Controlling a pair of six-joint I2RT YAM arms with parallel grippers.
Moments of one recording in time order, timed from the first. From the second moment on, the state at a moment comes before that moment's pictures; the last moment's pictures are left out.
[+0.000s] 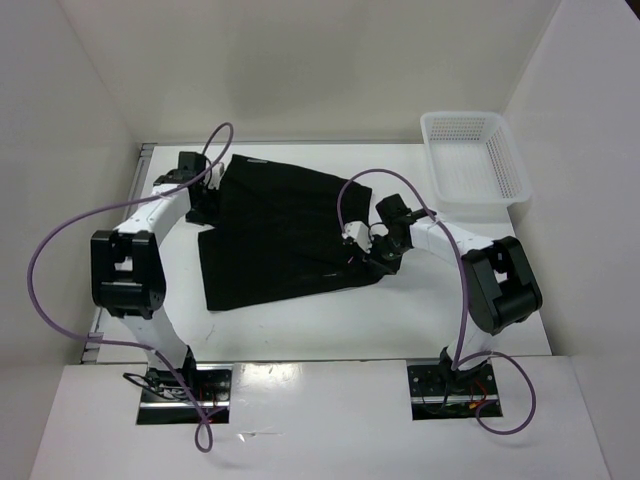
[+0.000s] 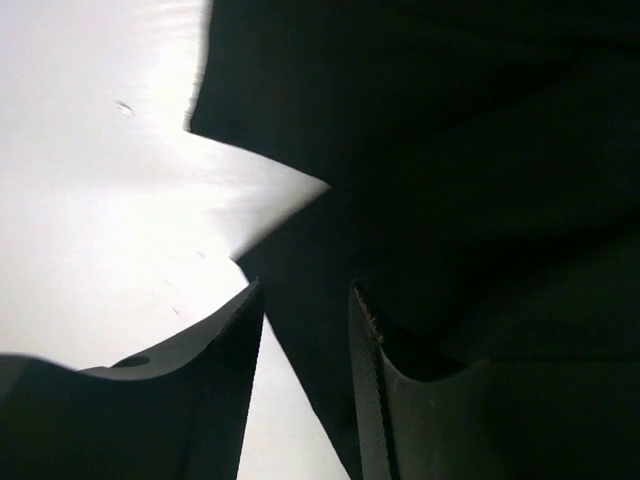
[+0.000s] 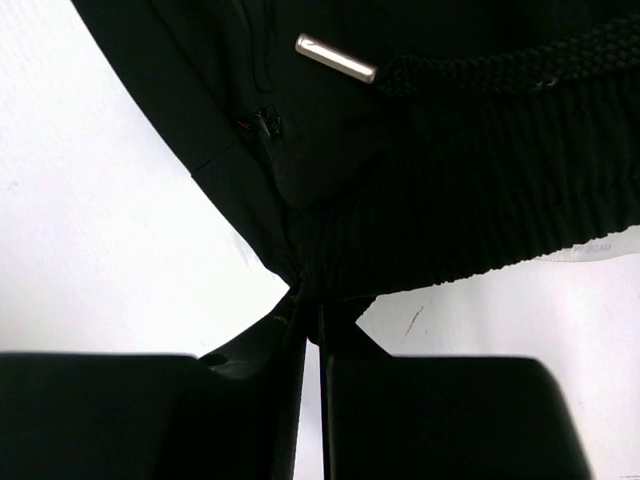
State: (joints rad) left arm 0.00 1.80 1.35 -0.61 -0.04 0.07; right arm 0.38 1.66 1.01 -0.65 -0.34 -0.80
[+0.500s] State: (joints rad) left arm -0.05 1.56 0.91 -0.91 0.07 0.07; right arm 0.38 1.65 1.03 -0.65 -0.31 -0.77
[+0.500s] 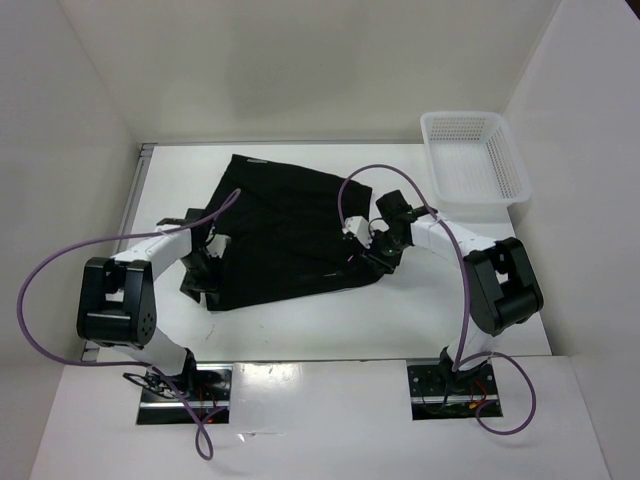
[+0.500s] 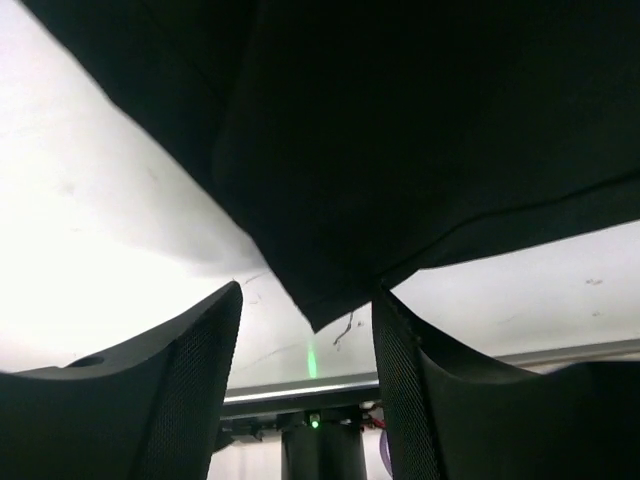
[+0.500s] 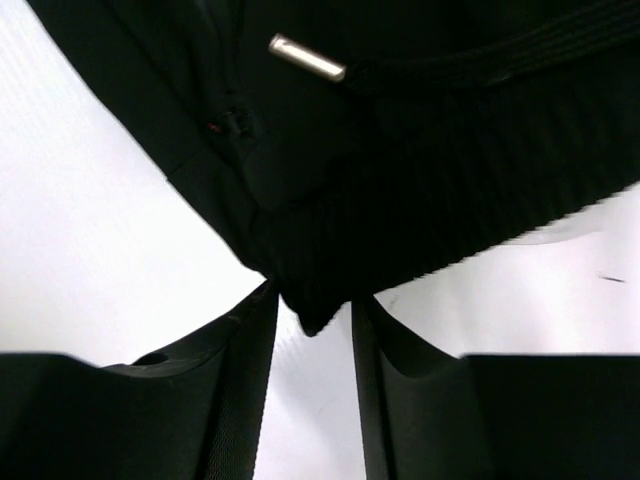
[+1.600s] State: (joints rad) left arm -0.04 1.56 1.33 -0.81 -0.01 0.07; right arm 0.37 1.70 1.32 -0.62 -0.24 -0.61
